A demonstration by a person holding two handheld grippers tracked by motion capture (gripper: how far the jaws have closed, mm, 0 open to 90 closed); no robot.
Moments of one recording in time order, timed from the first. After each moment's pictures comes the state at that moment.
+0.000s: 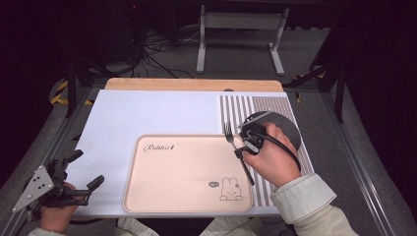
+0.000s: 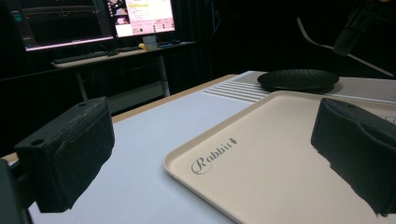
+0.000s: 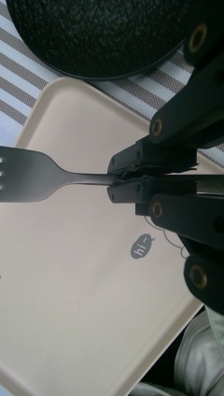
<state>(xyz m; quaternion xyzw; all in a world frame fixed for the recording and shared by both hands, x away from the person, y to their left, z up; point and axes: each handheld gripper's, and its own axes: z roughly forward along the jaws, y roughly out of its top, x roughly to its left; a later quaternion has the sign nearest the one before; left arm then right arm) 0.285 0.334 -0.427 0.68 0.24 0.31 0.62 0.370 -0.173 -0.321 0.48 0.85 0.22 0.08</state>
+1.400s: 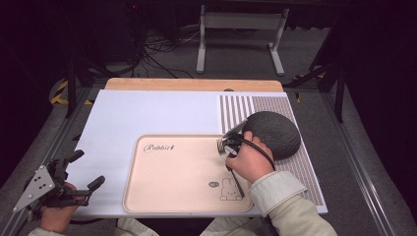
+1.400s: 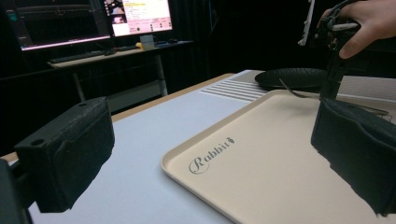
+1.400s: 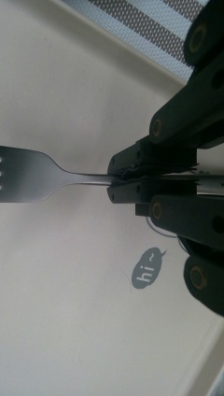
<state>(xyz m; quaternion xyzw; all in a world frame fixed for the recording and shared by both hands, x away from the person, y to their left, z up) 0.285 0.333 -0.427 0.69 0.23 0.30 0.62 0.405 -0.147 -0.398 0.54 0.83 0.11 0.00</state>
